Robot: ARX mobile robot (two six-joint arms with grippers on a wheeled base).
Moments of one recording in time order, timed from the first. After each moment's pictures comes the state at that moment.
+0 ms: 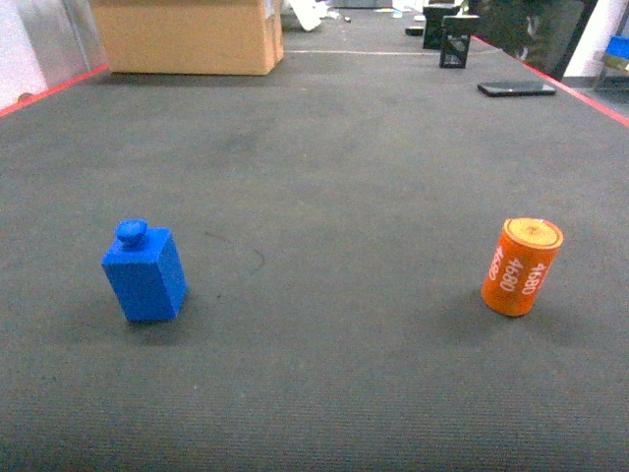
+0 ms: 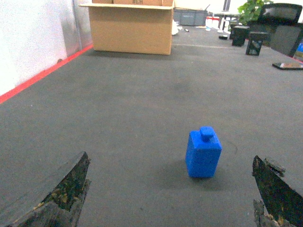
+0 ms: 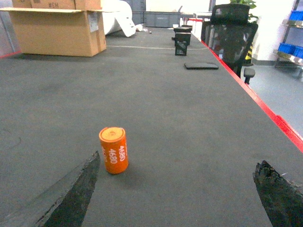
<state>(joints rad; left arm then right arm) 0.00 0.01 0.01 0.00 0.00 0.00 0.00 0.01 0.01 0.00 0.00 0.00</state>
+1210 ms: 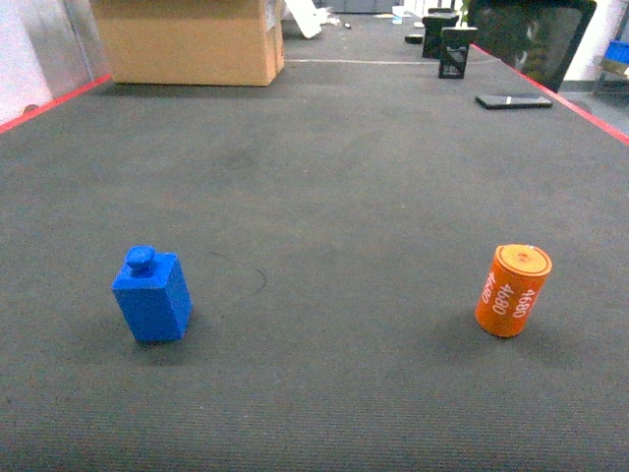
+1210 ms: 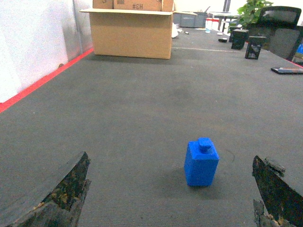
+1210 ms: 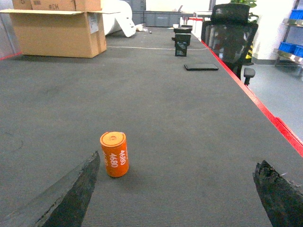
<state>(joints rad) 0.00 0.01 0.01 0.00 0.00 0.00 0.00 0.01 0.01 0.00 0.00 0.00</state>
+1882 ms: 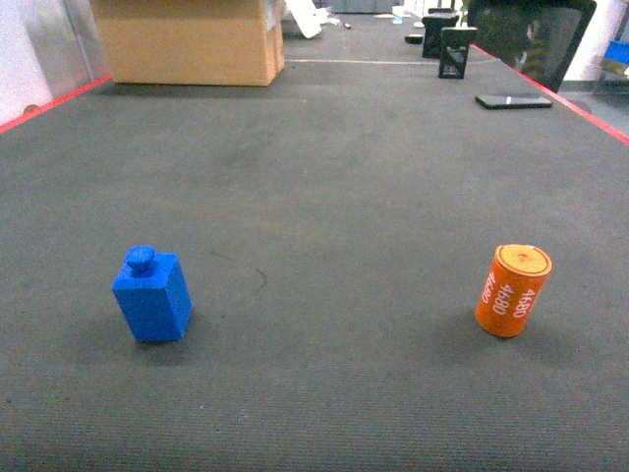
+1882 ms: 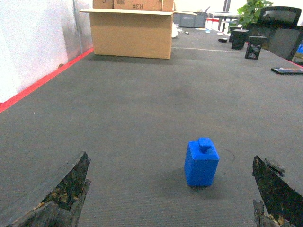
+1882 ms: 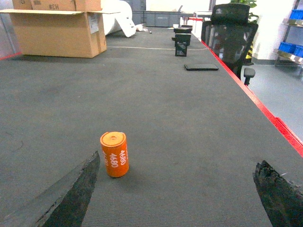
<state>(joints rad) 0.00 0.01 0.01 0.00 0.00 0.00 0.00 0.01 0.01 0.00 0.00 0.00</state>
